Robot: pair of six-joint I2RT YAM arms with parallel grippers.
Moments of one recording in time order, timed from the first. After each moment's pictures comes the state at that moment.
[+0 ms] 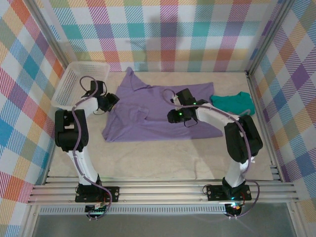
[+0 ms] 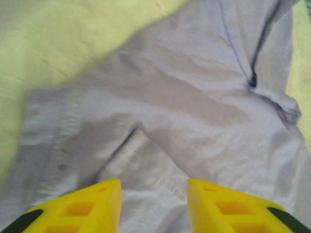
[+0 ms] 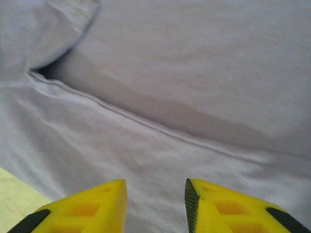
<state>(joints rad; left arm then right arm) 0.03 1.94 1.31 -0.31 0.27 -0.80 0.51 1.77 1.22 -0.49 -0.20 0.26</state>
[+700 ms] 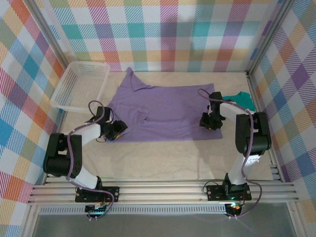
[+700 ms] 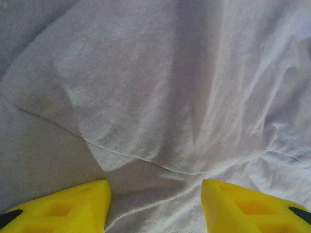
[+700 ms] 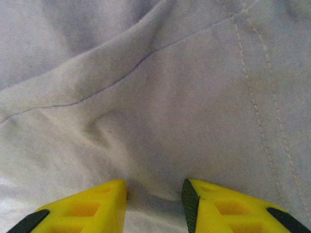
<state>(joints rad) -0.10 1.53 0.72 -0.29 0.29 -0.75 0.14 1.81 1.11 -0.71 -0.15 0.35</state>
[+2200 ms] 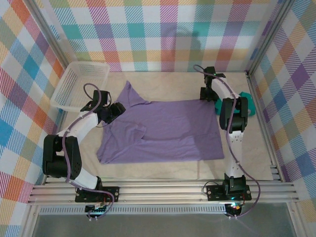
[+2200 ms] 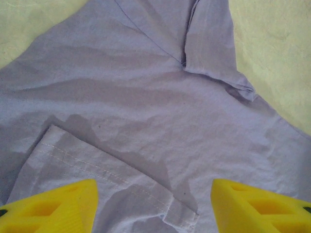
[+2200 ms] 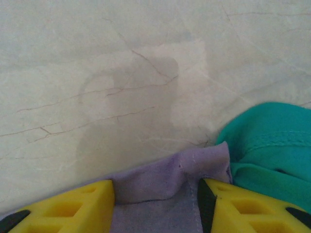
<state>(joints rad) -0.10 1.53 1.02 -0.42 0.19 -0.71 0.11 2.45 2.13 -0.97 0.14 0.22</state>
